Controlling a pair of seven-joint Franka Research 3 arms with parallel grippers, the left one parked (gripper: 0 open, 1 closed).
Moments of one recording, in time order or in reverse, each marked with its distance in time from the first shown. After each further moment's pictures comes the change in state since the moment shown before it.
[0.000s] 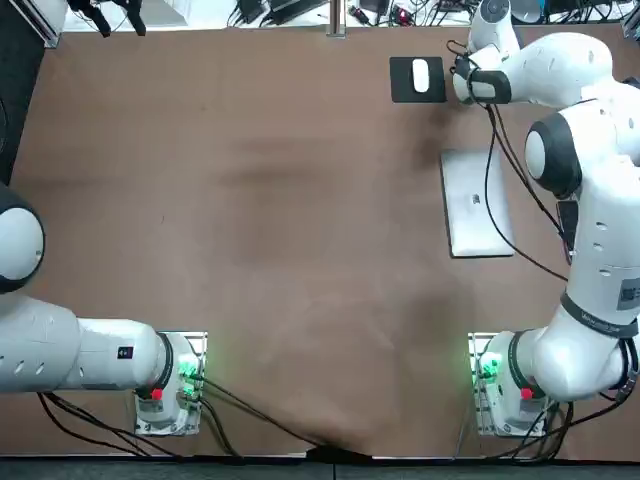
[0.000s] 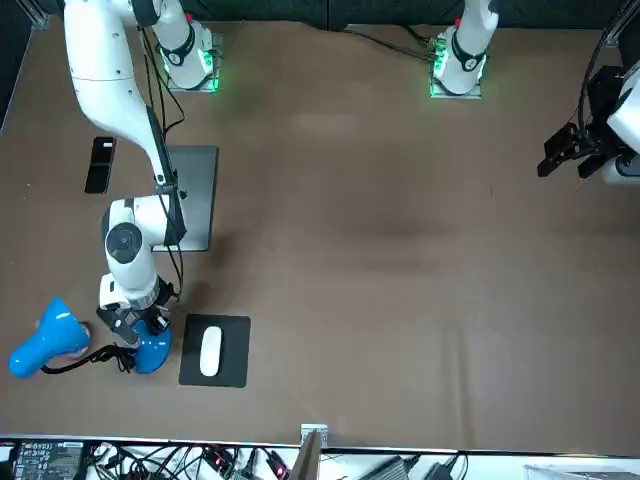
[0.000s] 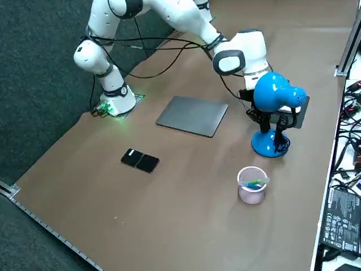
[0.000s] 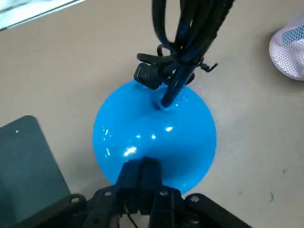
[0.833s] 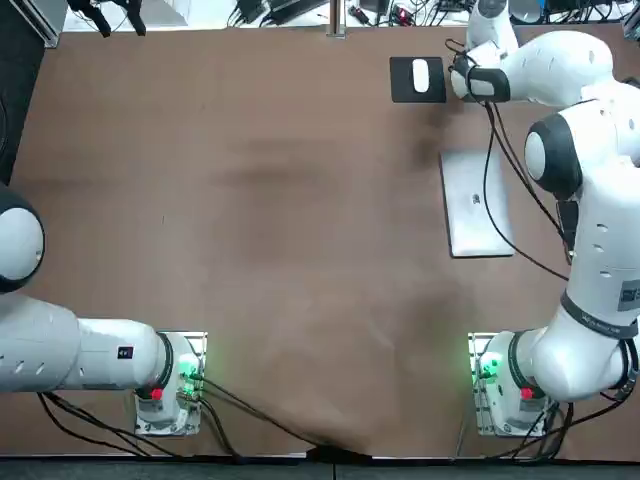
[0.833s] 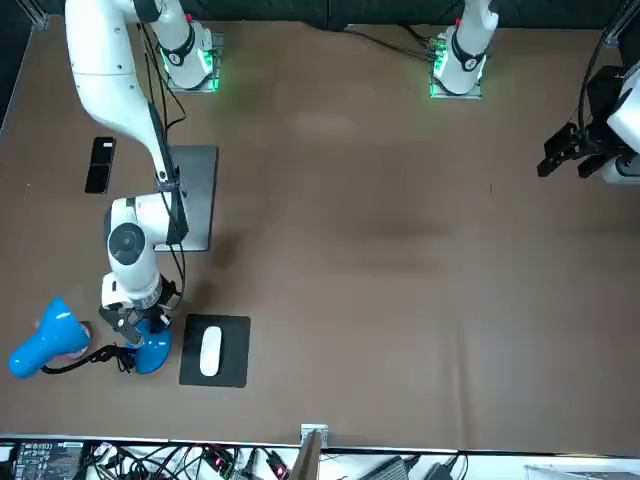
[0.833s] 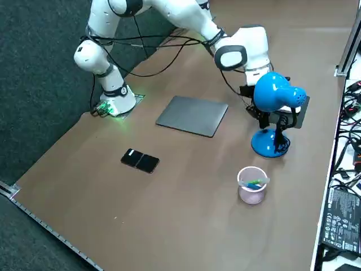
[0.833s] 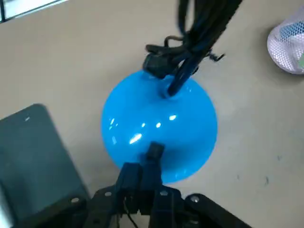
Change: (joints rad) arm 0.016 -0.013 0.002 0.011 0.001 -0.059 0.002
